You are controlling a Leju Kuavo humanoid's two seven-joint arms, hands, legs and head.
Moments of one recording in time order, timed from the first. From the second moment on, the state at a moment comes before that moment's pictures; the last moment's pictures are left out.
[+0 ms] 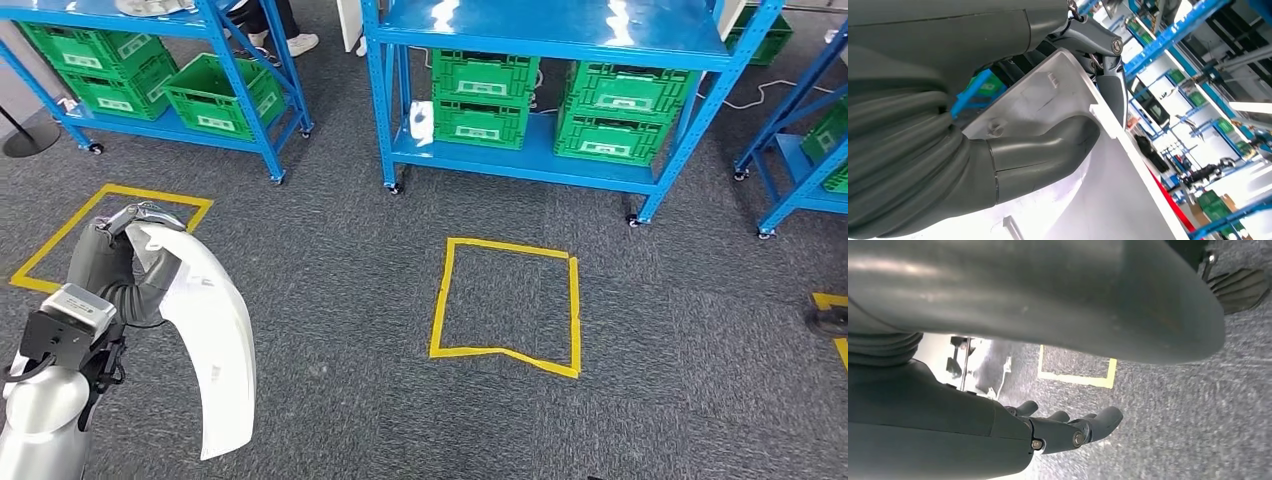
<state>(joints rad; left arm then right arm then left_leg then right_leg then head) -0.34 0.25 -0.23 -1.59 -0.08 -0.01 -0.36 -0.07 0.13 -0.86 -0.17 0.67 0.10 0.29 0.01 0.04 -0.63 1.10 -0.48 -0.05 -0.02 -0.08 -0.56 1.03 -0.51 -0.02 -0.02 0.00</state>
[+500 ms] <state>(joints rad) -0.33 0.24 -0.23 -1.59 -0.08 0.00 -0.36 -0.07 0.13 -0.86 -0.17 0.68 0.10 0.29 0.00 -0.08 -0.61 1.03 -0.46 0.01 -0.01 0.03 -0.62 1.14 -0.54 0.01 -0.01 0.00</state>
